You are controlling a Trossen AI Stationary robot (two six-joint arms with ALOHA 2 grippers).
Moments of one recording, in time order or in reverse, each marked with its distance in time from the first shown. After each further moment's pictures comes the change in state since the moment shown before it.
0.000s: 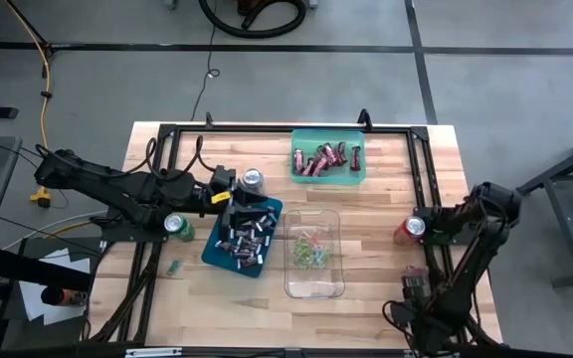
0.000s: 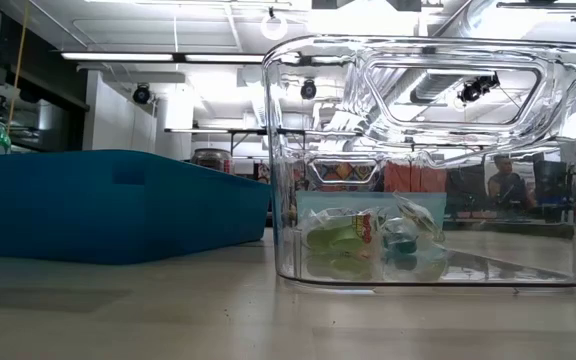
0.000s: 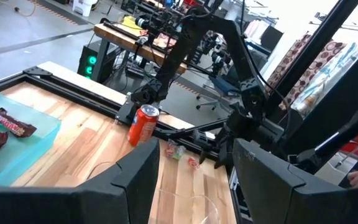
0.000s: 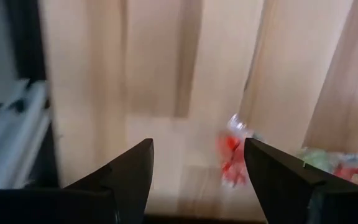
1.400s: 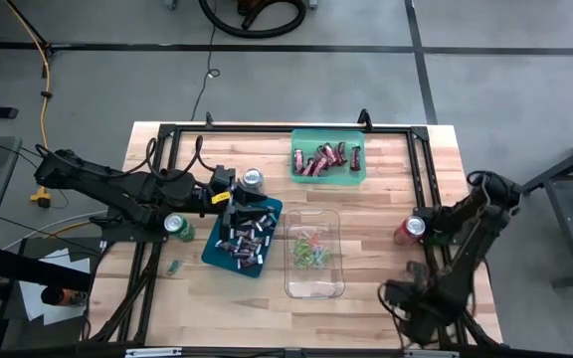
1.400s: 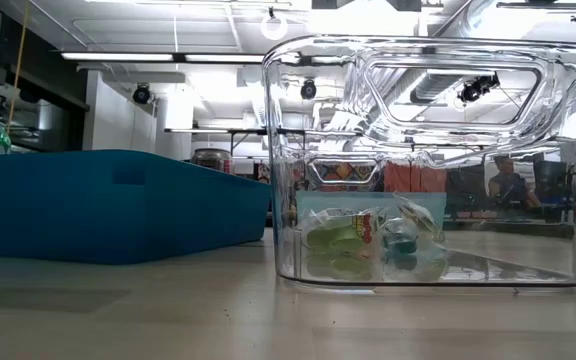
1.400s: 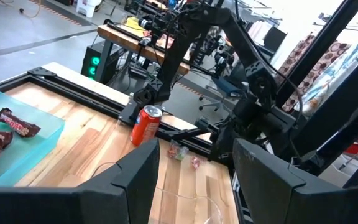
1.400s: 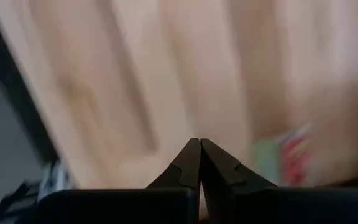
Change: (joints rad) left arm -0.001 0.000 0.000 -0.004 -0.015 0.000; right arm -0.106 -0.084 0.093 -0.192 0.102 0.265
